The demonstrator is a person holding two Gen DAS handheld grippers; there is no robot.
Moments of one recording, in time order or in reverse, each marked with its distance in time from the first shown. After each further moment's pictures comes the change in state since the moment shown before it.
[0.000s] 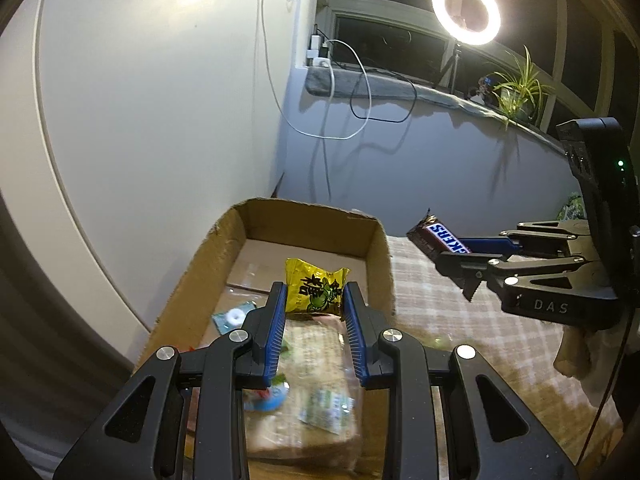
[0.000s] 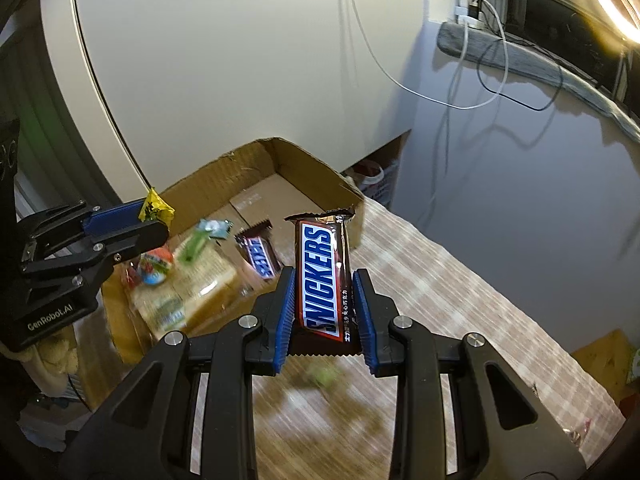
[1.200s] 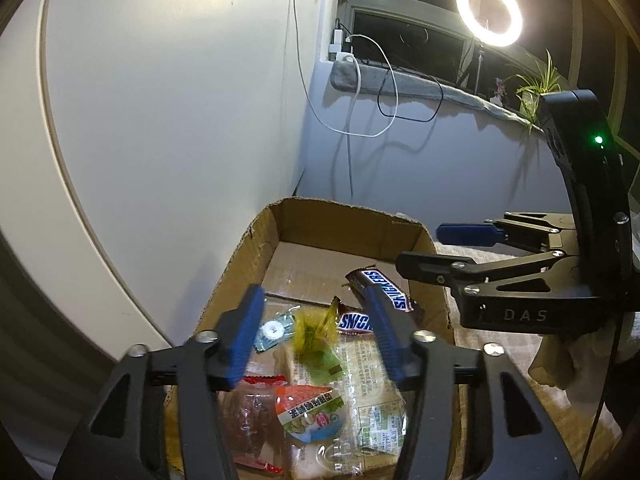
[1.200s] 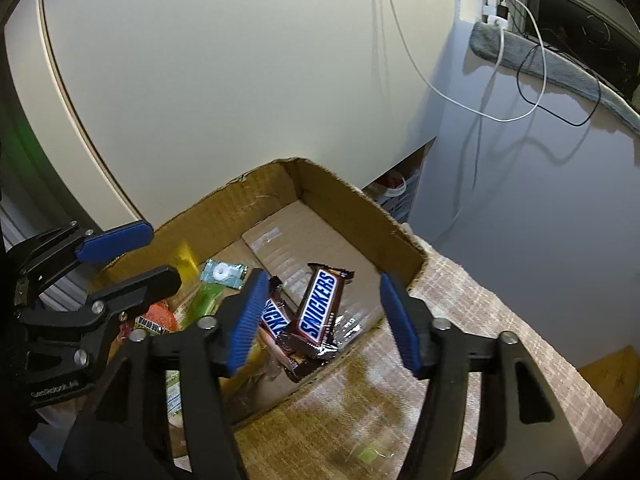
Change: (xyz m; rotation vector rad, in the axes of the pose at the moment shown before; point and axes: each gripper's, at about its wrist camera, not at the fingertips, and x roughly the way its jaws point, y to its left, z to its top) left arm 0.018 0.031 0.008 -0.028 0.013 0.034; right arm 0.054 0.022 0.041 0.002 0.010 0.023
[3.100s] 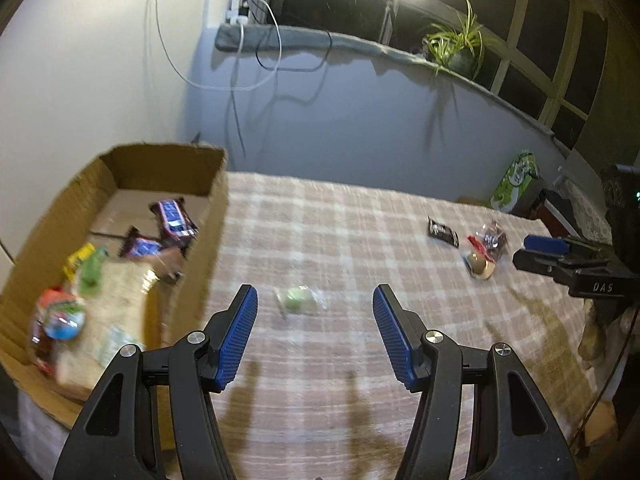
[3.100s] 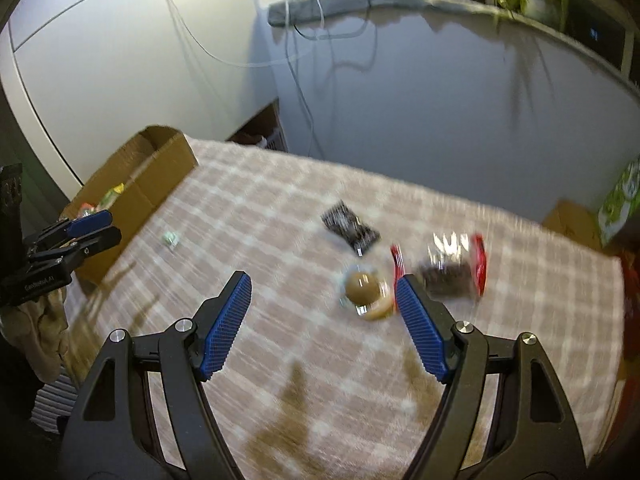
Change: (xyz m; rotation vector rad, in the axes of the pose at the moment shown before) left arm 0.004 -0.140 -0.053 0.081 0.123 -0.218; right arm -0.175 -0.155 -0.201 0.351 -0.004 -0.207
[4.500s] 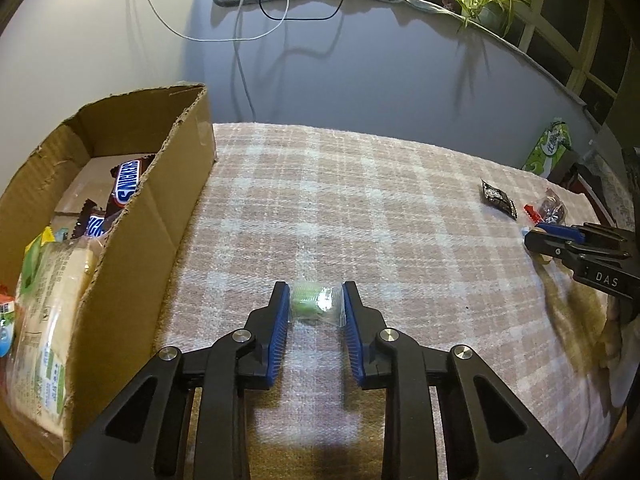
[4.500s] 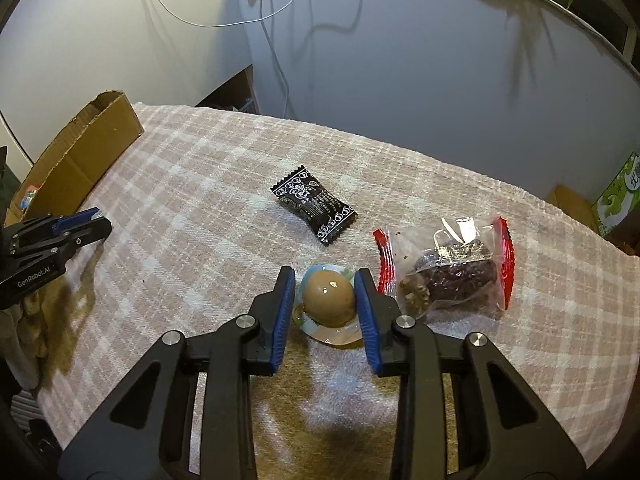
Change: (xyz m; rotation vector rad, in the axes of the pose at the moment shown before) left arm 0.071 0.001 -0.006 0.018 0.119 0.083; right arm 0.076 -0.013 -0.003 -0.016 0.069 -0.078
